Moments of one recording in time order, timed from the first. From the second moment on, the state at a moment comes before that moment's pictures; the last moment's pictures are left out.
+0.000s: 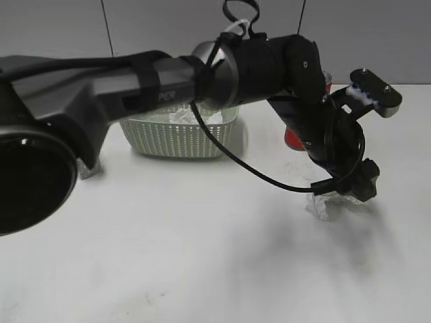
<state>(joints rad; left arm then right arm) -0.93 2.43 -2.12 -0.56 0.82 0.82 0.02 -0.01 -0.42 0.11 0.94 -0.10</state>
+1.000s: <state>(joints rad) -0.87 2.58 -2.12 -0.64 0.72 0.93 0.02 -0.01 -0.42 0.11 0.94 -0.10</state>
